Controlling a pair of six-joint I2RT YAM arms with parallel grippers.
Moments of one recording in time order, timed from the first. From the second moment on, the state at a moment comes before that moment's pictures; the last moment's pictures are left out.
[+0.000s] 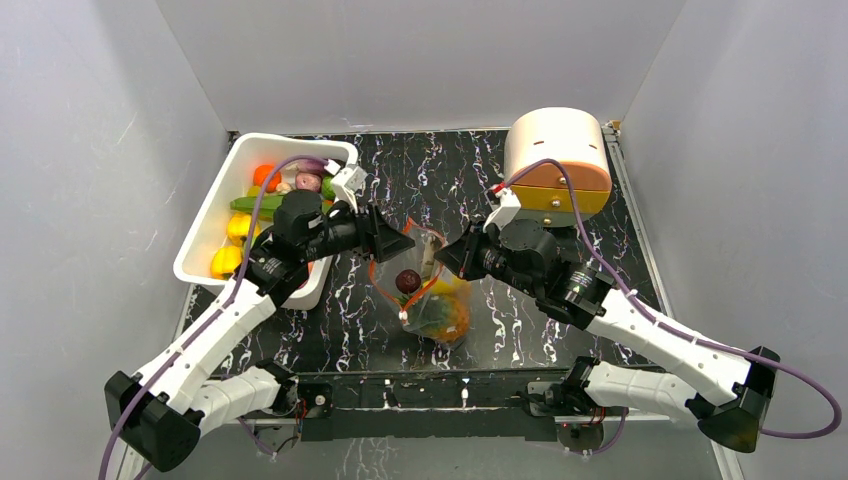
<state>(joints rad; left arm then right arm) -0.56 1.02 0.91 -0.18 0.51 -0.52 0.92 0.97 0.94 -0.29 0.11 0.72</state>
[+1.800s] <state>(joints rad) -0.01 1.11 1.03 -0.57 -0.23 -0.28 0.92 0.99 0.94 -0.26 0.08 0.67</state>
